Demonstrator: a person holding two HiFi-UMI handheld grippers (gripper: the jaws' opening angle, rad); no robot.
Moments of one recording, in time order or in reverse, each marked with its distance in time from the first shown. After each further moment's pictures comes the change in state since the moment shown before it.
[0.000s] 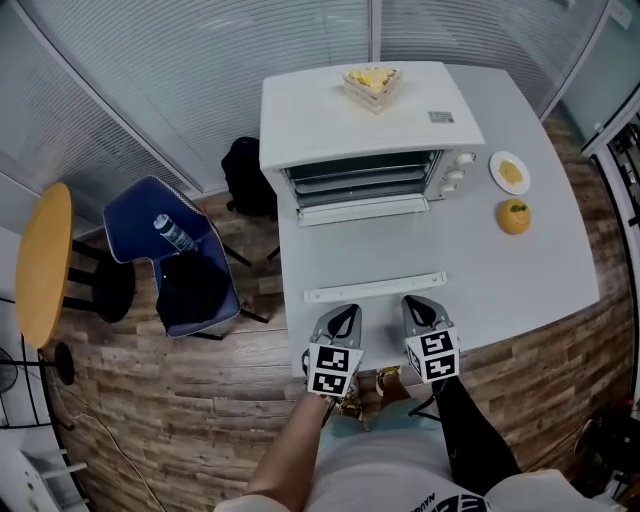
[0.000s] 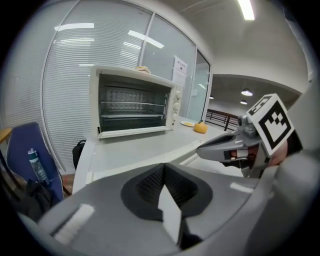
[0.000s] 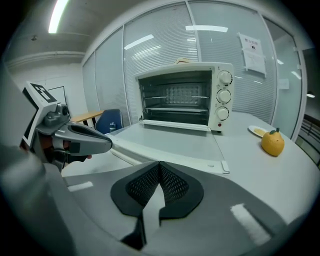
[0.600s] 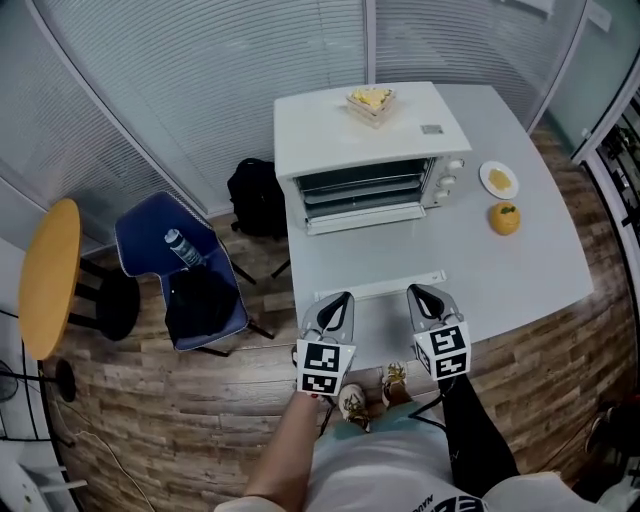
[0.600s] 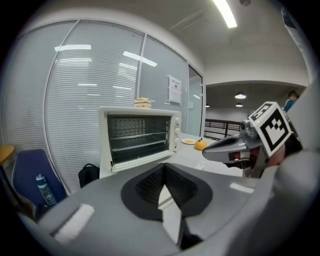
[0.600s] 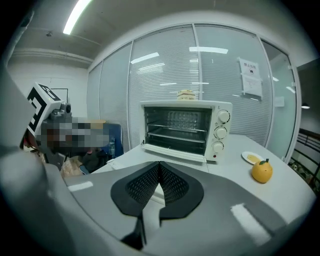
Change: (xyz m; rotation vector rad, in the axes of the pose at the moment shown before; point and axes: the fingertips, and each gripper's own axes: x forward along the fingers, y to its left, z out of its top) left arm -0.060 0.020 0.079 0.099 -0.179 0.027; right arm -0.047 0.015 0.076 -0.066 -0.180 -0.046
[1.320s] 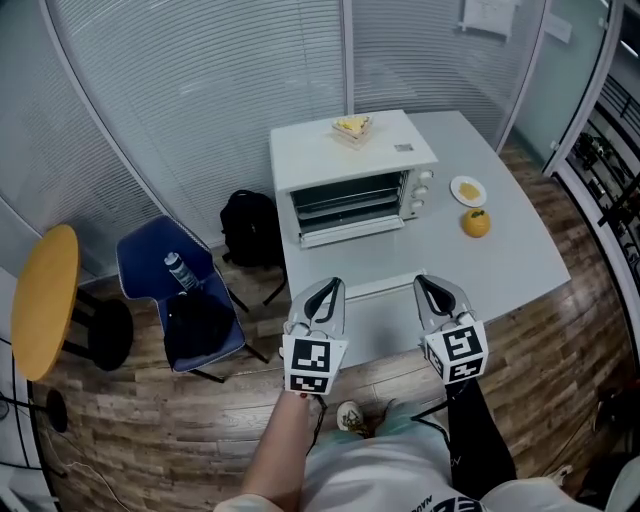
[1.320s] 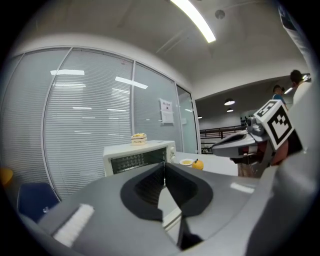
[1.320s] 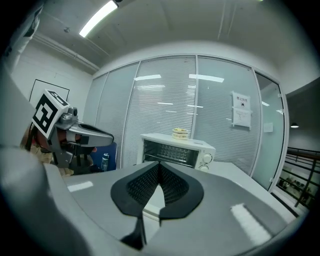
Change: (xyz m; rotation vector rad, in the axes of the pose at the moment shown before) left arm -0.075 -0.010 0.104 0.143 -0.221 -0.016; right arm -0.103 0.015 0.101 -0.095 -0.230 -0.116
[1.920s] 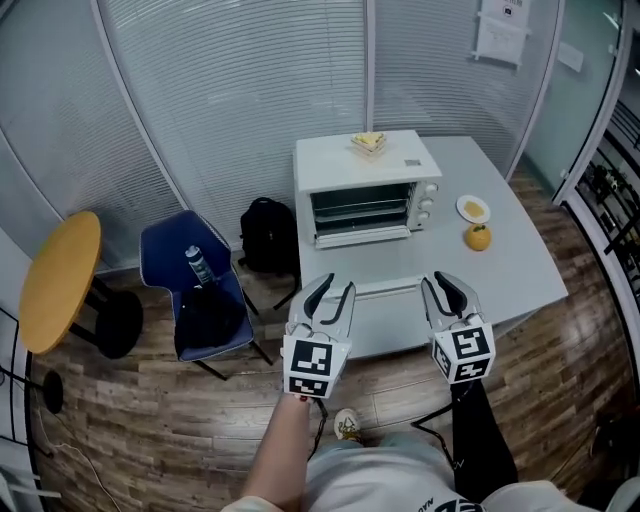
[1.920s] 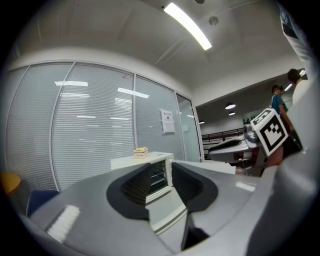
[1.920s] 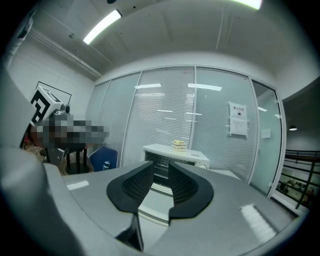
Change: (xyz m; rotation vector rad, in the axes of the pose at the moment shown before) left arm -0.067 -0.023 0.053 0.024 -0.081 0.048; right arm -0.053 0.004 0.041 -0.002 -0.083 -0.013
